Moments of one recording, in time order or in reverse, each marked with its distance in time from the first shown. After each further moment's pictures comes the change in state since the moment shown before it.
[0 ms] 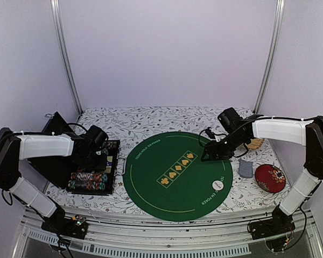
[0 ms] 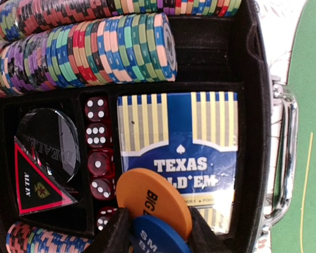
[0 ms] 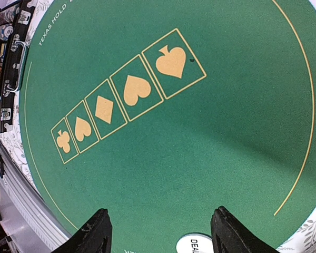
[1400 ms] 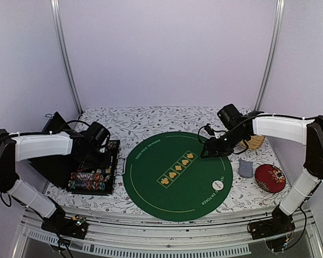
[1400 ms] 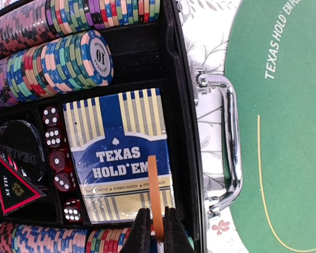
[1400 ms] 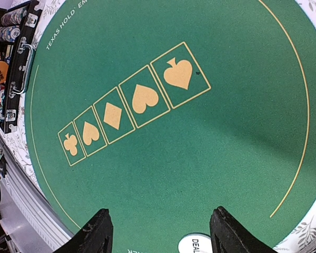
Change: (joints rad) left arm -0.045 -0.031 0.048 -0.032 0.087 0.038; right arm 0.000 0.003 0.051 -0.033 0.000 -0.017
